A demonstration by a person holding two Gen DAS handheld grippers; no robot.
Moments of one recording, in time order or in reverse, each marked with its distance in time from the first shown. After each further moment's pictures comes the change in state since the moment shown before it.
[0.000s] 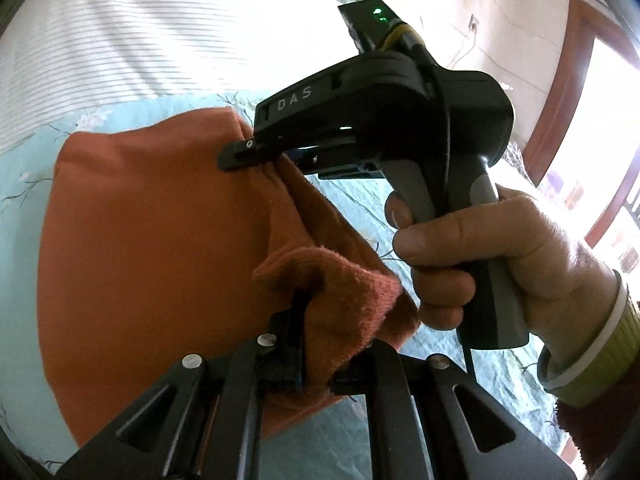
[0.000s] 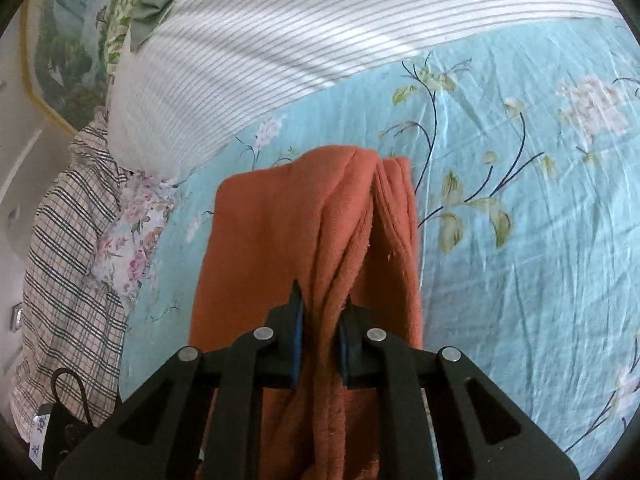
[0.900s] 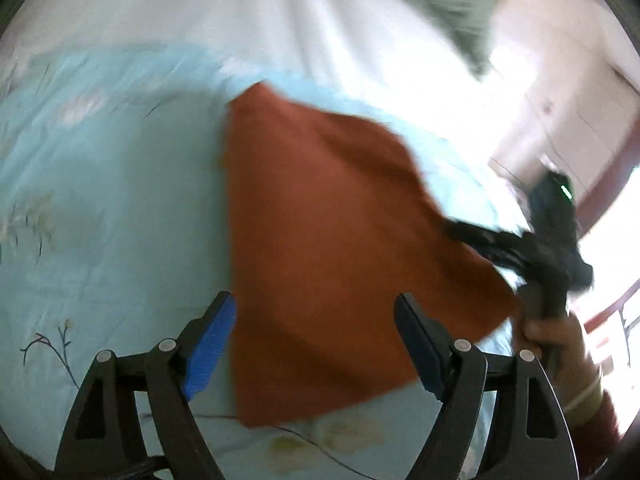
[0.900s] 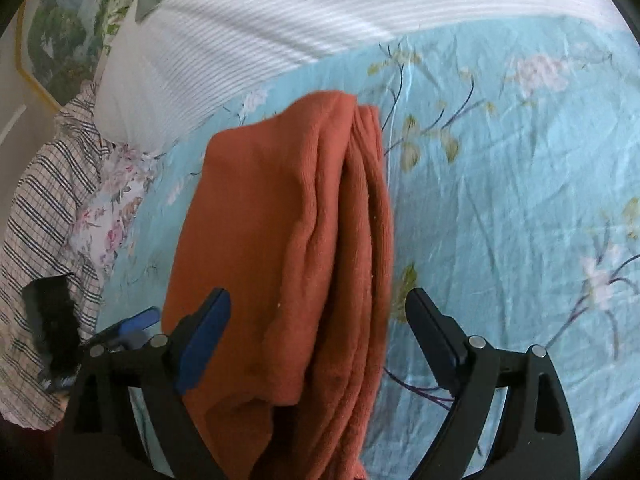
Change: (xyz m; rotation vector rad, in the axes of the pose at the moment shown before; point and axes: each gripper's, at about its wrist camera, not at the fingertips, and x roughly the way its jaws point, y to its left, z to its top) left arm -0.051 0.183 -0.004 -0.402 0.004 0.035; right arm -0.019 -0.009 -0.049 -0.001 0.050 -0.066
